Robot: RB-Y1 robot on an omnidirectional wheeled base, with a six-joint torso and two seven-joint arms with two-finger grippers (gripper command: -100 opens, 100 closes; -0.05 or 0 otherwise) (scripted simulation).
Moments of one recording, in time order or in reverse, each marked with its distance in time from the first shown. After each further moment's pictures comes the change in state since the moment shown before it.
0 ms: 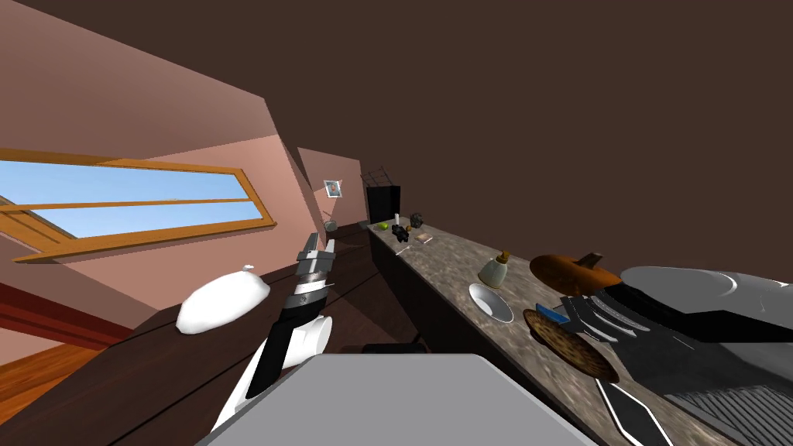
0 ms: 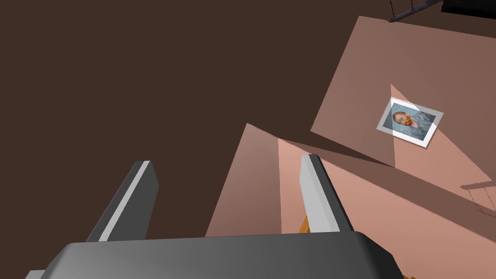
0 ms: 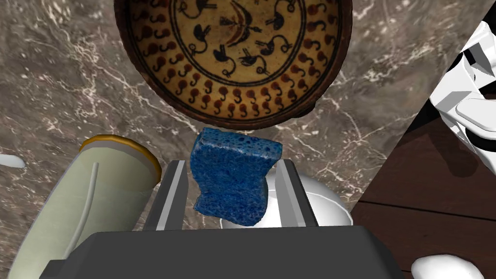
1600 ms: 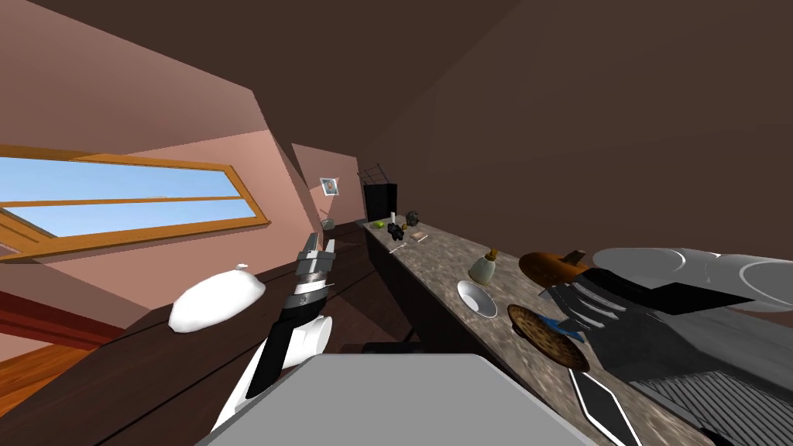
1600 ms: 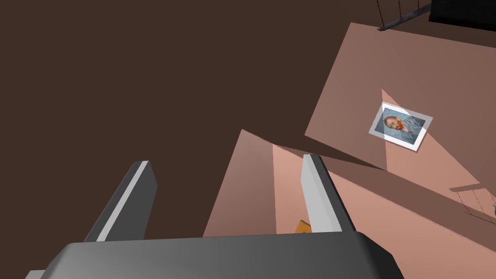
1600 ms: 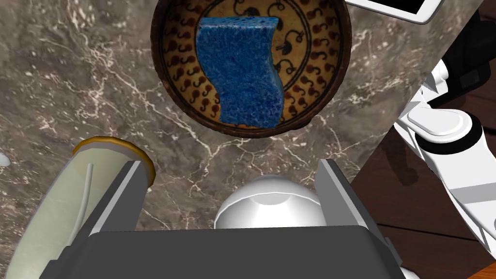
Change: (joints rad) left arm 0.000 0.000 0.000 0.000 0.000 0.000 0.000; right arm -0.004 -0.130 -0.009 -0.062 -0.022 -0.078 0.023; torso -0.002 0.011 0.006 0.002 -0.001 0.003
